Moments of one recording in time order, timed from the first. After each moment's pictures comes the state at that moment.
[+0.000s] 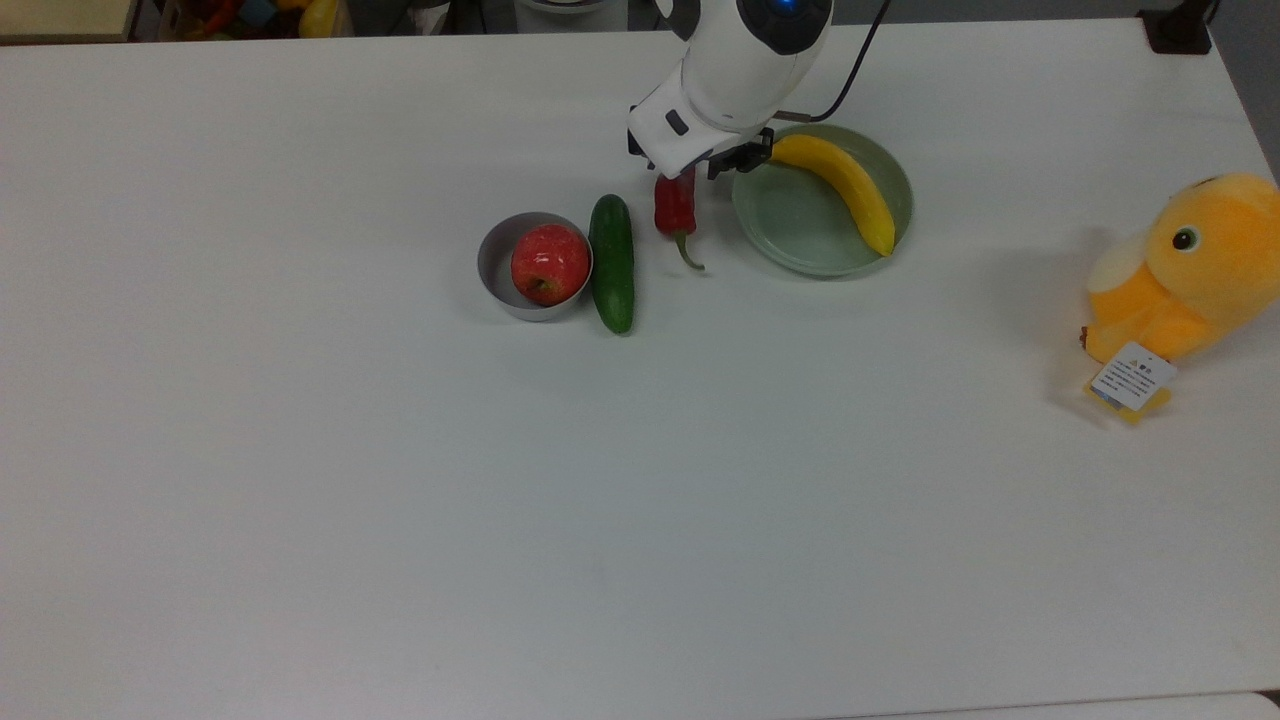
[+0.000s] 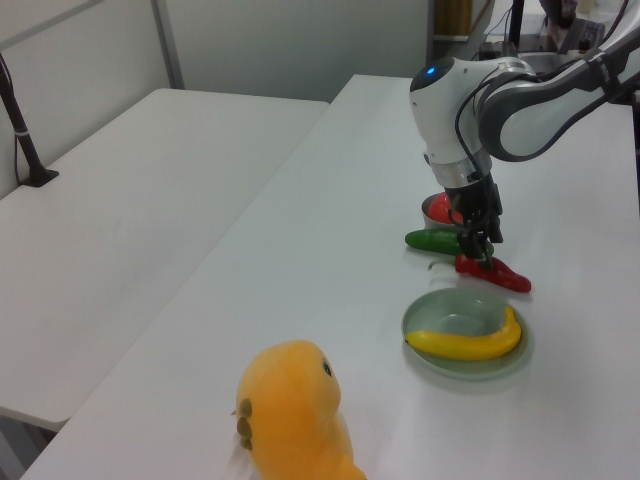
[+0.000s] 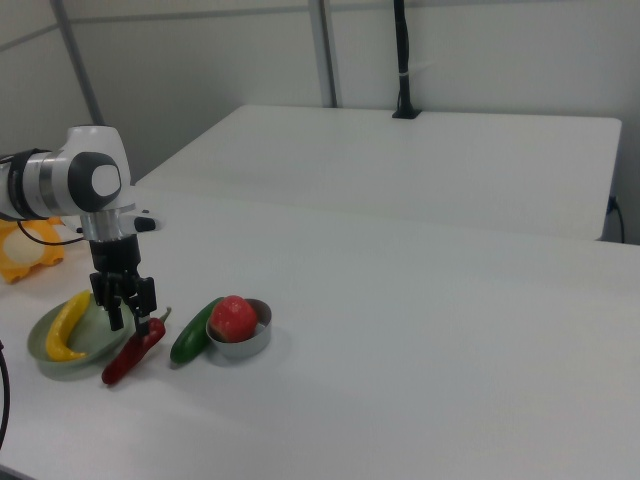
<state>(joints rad) 0.18 0.26 0.20 -1.89 -0.09 1.80 0.45</state>
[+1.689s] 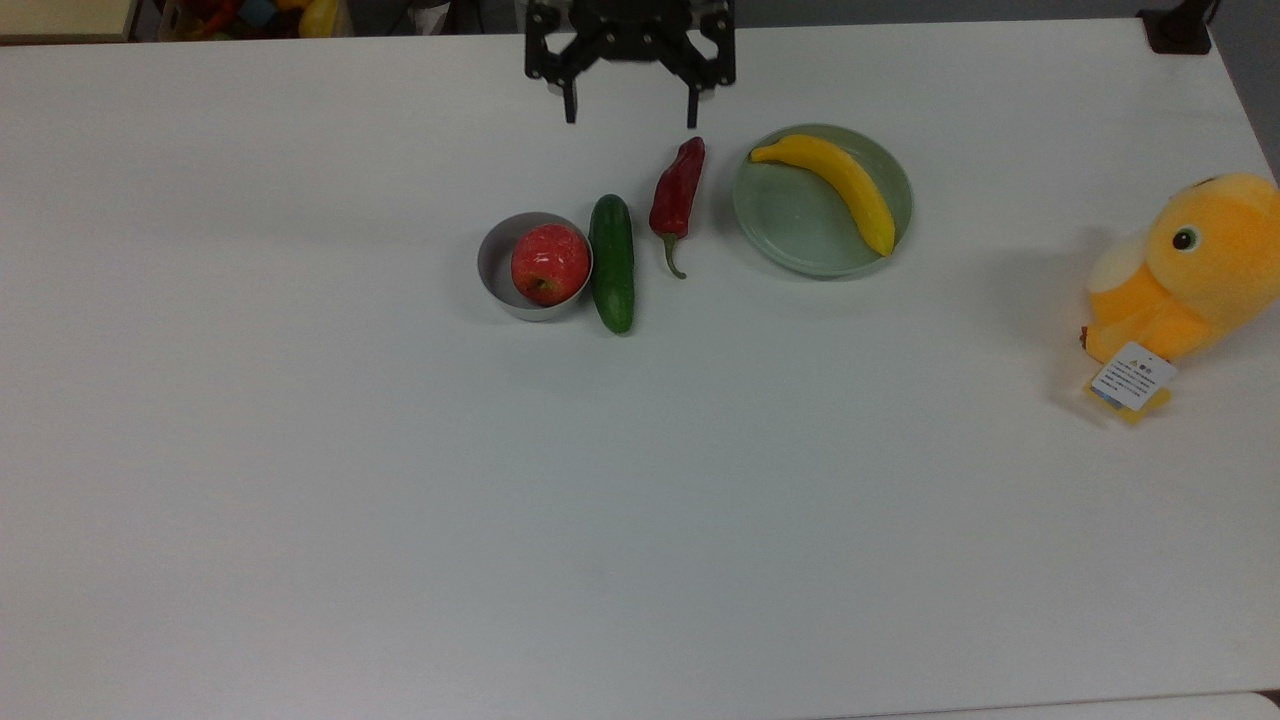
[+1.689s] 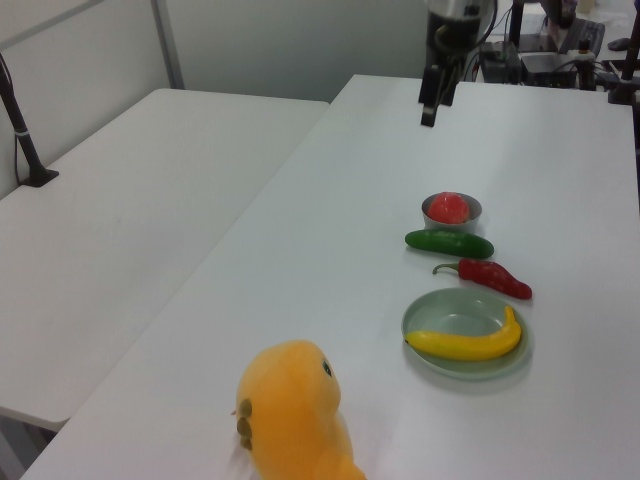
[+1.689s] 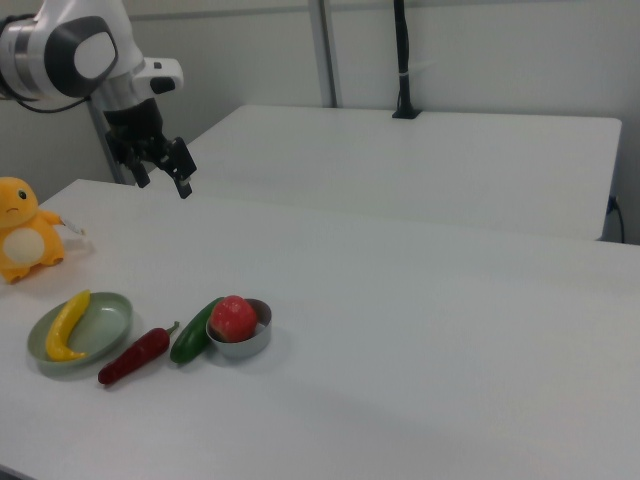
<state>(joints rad) 0.23 0.08 -0.03 -1.62 0.00 1.84 0.20</state>
